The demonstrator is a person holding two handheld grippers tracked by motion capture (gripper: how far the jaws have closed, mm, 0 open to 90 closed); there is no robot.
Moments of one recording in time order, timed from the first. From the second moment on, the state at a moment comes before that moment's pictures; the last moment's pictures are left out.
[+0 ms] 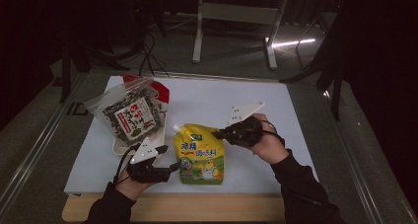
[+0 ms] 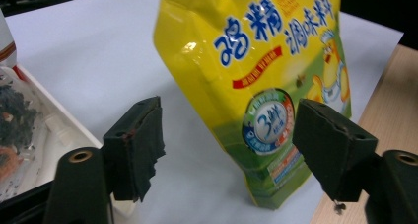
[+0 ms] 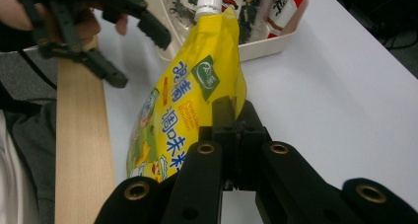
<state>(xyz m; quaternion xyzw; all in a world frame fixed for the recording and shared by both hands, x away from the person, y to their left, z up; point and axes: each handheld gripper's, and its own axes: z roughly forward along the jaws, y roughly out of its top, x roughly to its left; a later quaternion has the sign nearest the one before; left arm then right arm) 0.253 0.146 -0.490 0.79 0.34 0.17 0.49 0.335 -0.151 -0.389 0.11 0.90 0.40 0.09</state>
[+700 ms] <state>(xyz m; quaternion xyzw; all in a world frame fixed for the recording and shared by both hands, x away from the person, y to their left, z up) 0.259 0.142 -0.485 0.80 0.28 0.17 0.50 0.319 -0.157 -0.391 0.08 0.90 0.42 0.06</state>
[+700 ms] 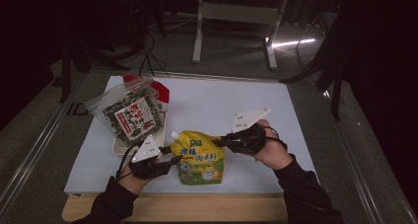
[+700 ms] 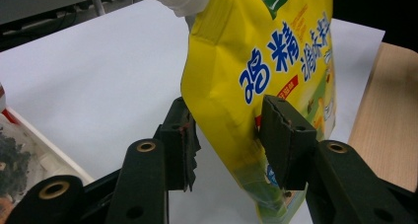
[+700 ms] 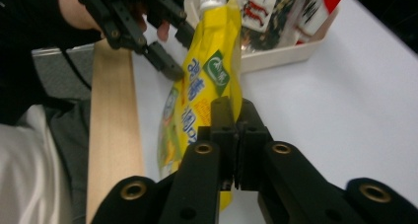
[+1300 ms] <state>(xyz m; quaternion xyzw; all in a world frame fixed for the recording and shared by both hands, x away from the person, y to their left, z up) 0.250 0.135 -0.483 0.80 0.27 0.17 0.52 0.317 -0.151 -0.391 0.08 0.91 0.40 0.06</state>
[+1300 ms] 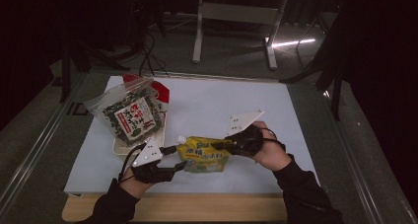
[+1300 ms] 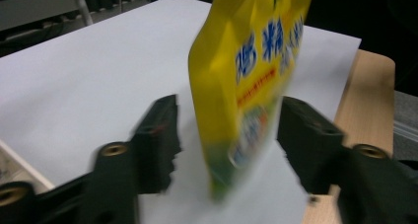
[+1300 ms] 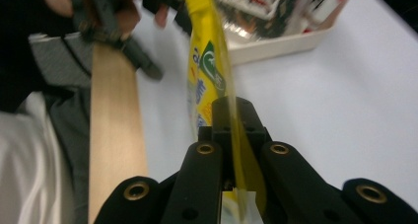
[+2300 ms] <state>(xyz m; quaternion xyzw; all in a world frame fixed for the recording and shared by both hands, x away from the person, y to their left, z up) 0.235 0.097 -0.526 0.86 0.19 0.09 0.46 0.346 -0.058 -0.337 0.05 0.87 0.48 0.08</state>
